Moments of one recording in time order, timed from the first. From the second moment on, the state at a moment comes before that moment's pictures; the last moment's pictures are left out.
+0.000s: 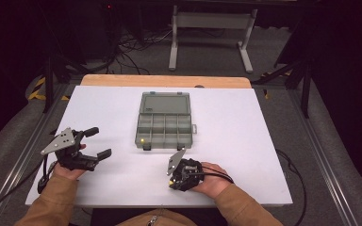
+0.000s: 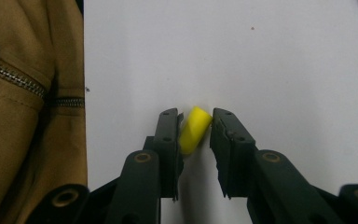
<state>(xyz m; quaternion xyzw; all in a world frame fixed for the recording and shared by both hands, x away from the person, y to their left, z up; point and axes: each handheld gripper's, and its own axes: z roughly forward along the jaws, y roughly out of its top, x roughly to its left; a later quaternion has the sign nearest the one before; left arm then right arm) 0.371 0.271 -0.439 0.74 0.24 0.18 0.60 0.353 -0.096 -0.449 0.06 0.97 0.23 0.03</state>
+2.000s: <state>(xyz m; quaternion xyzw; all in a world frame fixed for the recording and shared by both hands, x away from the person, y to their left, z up) 0.371 0.273 -0.439 0.74 0.24 0.18 0.61 0.397 -0.079 -0.389 0.08 0.94 0.32 0.07</state>
